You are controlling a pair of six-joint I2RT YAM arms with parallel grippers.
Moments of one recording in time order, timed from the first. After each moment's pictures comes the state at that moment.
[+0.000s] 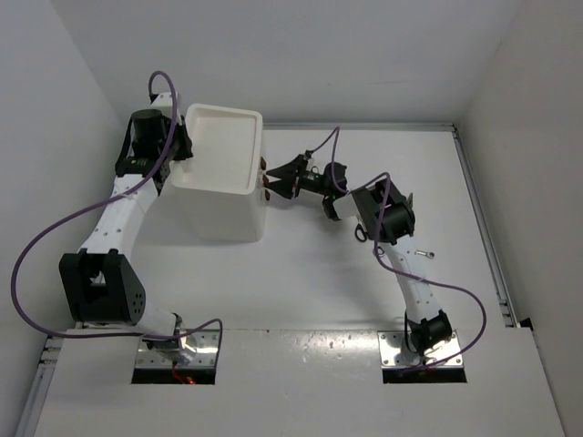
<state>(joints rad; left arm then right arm) 0.00 1.49 1.30 -0.22 0.06 -0.06 0.42 2.59 1.50 1.26 -0.82 1.85</state>
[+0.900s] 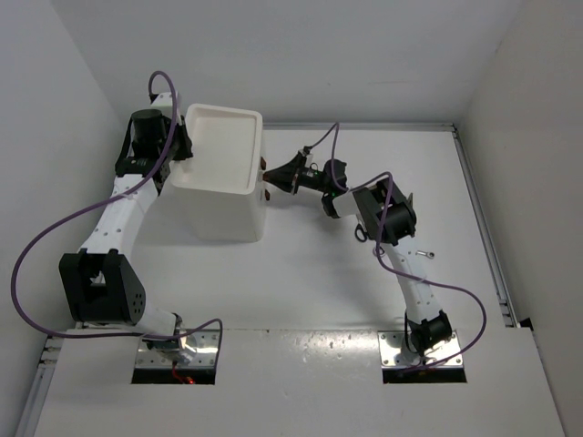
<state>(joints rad) 0.00 1.49 1.30 -0.22 0.06 -0.06 0.43 2.56 1.50 1.26 -0.83 1.85</state>
